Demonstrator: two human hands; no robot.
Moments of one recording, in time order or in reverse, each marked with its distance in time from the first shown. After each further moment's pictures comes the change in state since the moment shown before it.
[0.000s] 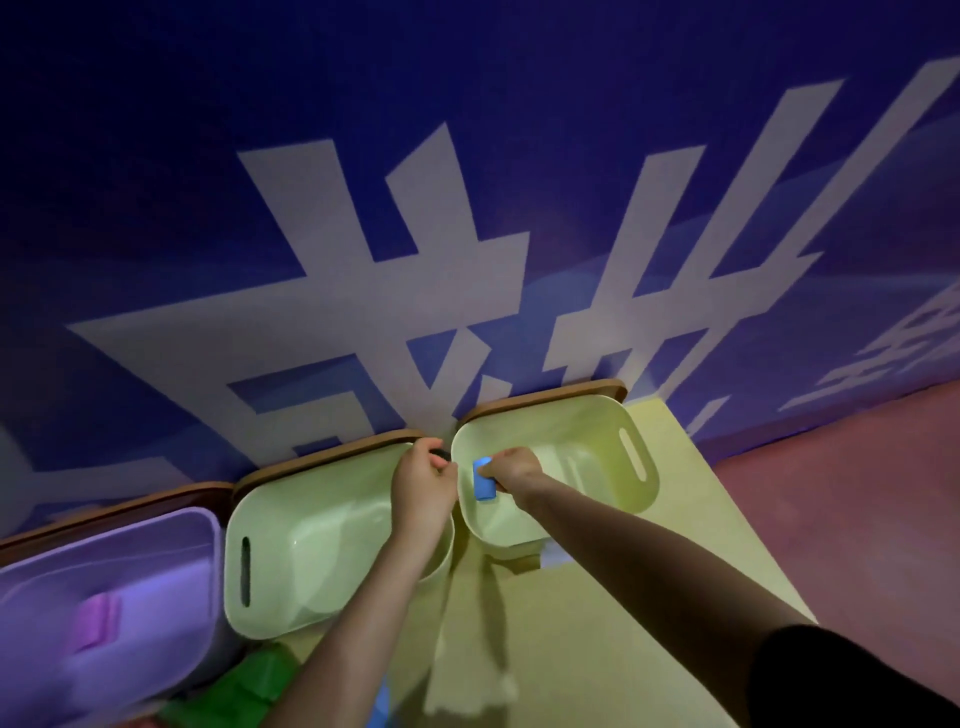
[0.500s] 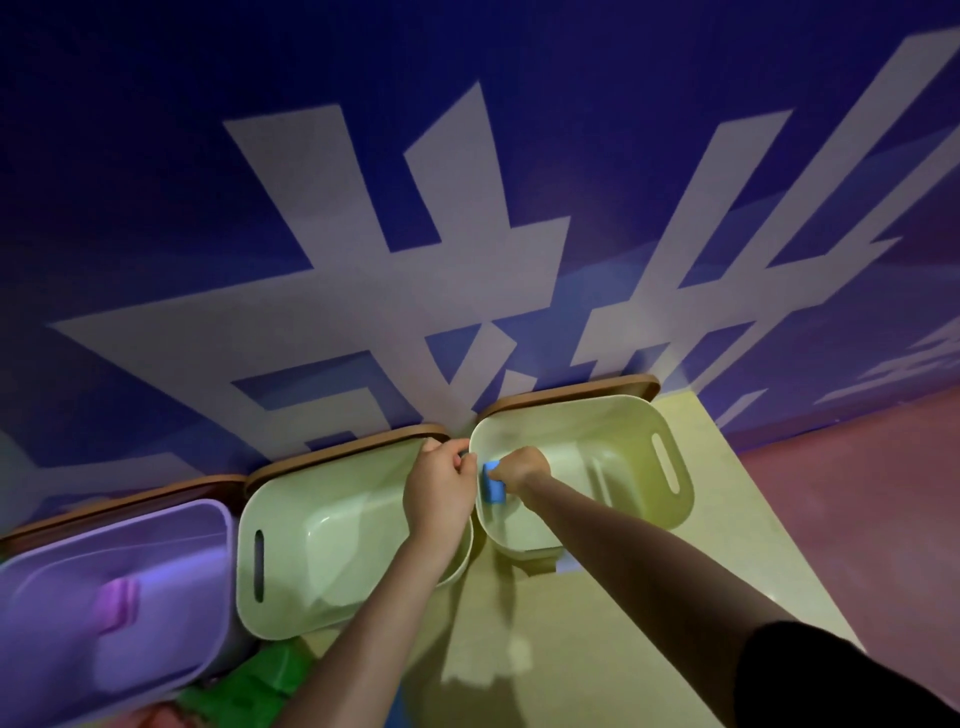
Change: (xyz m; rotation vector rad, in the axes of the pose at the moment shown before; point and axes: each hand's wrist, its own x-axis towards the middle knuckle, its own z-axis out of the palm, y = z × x) left_hand 0.006 -0.003 0.004 0.243 0.055 0.076; right_hand 0.015 0.000 0.018 -0.337 0.011 0.058
